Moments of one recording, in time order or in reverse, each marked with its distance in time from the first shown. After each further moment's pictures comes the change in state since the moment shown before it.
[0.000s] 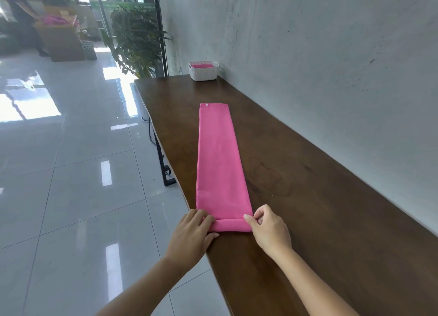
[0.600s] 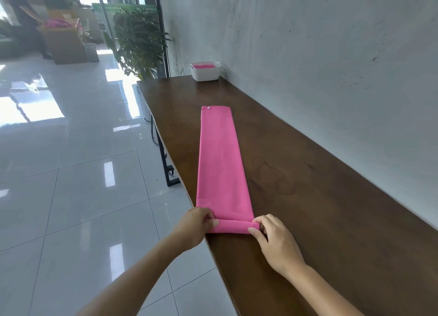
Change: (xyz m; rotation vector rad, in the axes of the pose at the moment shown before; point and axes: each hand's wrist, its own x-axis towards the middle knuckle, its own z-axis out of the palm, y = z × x) left_hand 0.039 -0.005 -0.032 -0.407 -0.525 -0.529; right_hand -0.030 0.023 -0.001 0.012 -0.008 -0.371
